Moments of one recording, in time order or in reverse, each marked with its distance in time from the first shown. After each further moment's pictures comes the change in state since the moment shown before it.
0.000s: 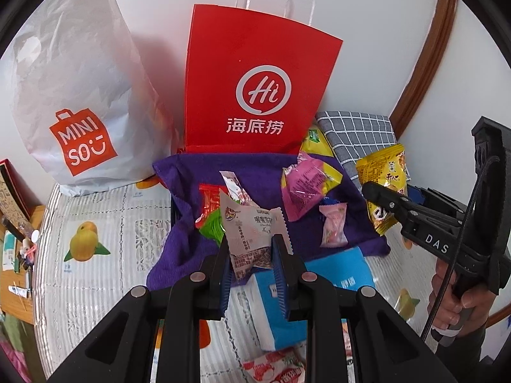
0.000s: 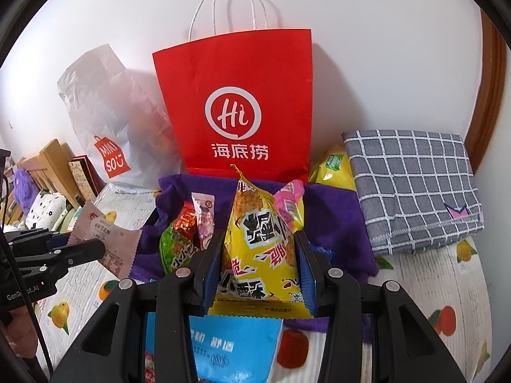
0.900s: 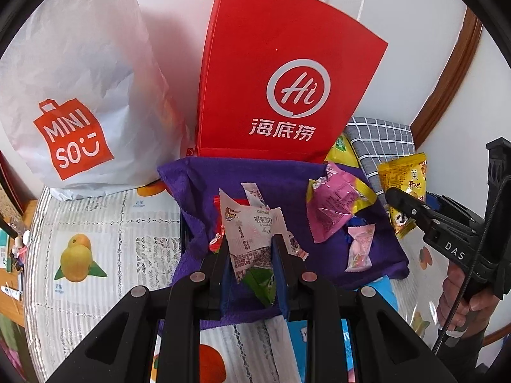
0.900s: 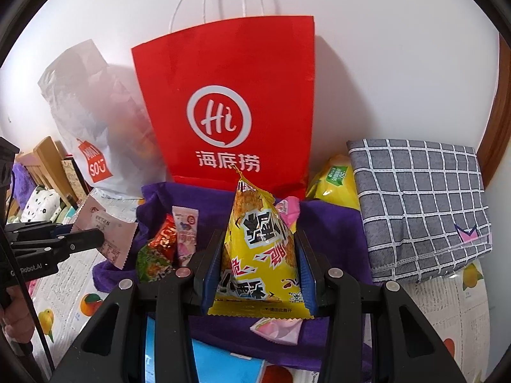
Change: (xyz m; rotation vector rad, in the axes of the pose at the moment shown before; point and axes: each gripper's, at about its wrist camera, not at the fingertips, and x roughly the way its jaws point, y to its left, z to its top) left arm 0.048 0.029 0.027 -0.049 0.031 0.009; right arm 0.042 -0.018 0.020 -0.023 0.011 -0.003
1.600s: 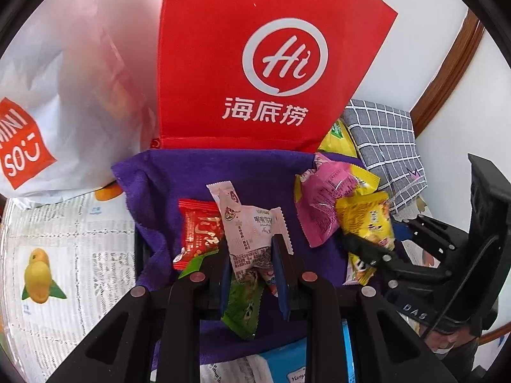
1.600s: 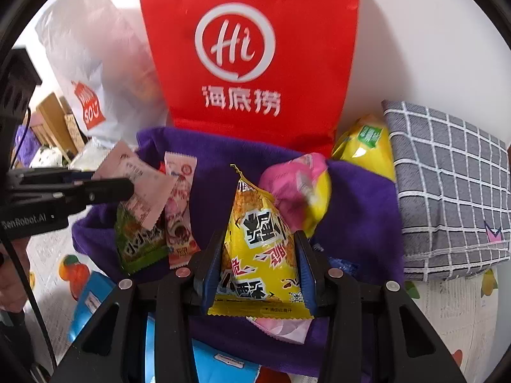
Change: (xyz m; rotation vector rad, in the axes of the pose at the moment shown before) left arm 0.058 -0.017 0.015 0.019 0.075 -0.055; right arm 0.058 0.012 -0.023 -0.118 0.172 0.044
